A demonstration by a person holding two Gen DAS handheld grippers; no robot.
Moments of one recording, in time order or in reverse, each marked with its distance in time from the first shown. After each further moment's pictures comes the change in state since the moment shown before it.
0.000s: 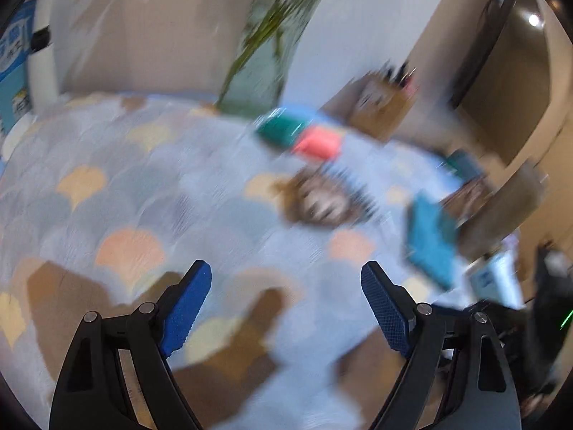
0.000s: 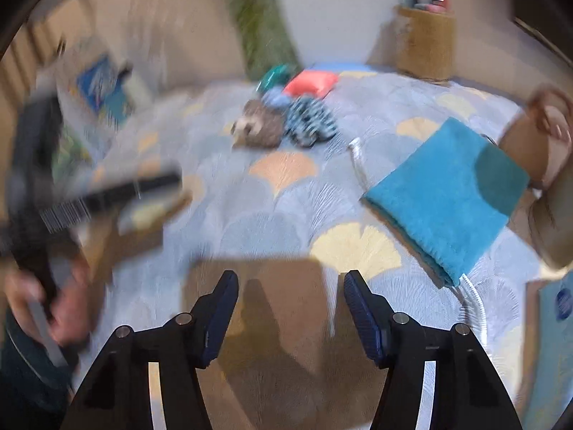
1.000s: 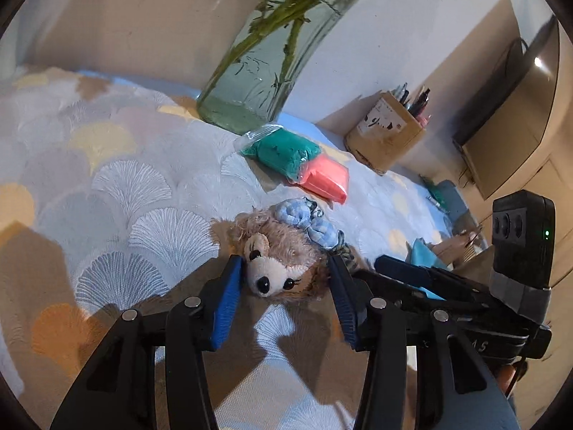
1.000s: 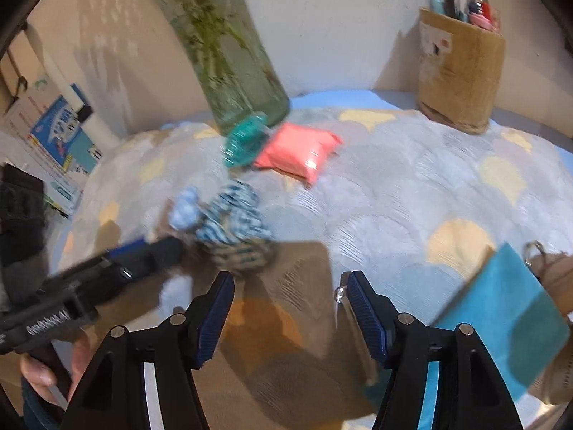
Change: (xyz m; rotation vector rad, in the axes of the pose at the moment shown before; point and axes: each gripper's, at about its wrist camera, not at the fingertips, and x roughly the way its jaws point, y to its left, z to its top) left arm 0.064 0.037 0.030 -0.125 0.012 -0.139; right arm 0.067 -0.038 0.117 0.150 -0.077 0.122
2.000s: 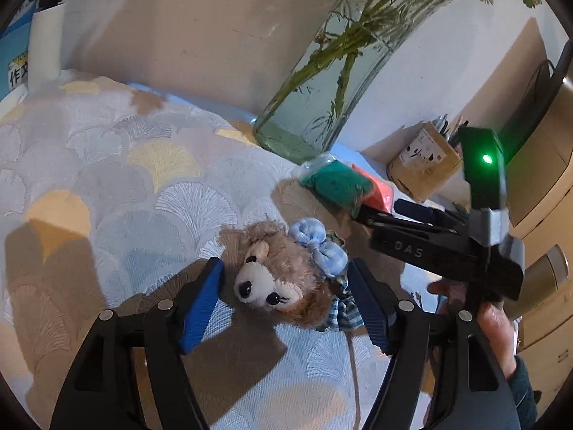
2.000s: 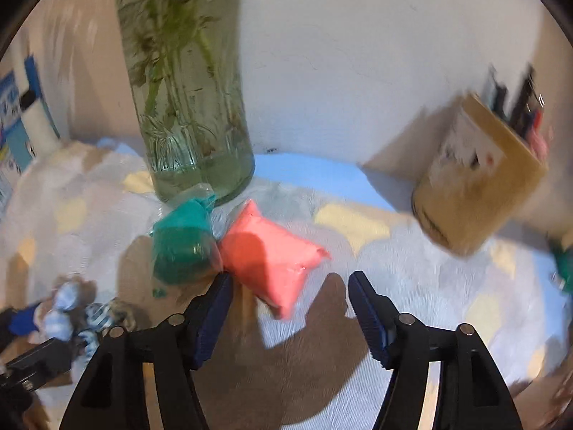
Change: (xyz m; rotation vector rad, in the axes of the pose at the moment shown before) left arm -0.010 0.017 0.007 -0.037 -0.079 0.156; right arm 0.069 0.013 0.075 -0.240 -0.027 -0.299
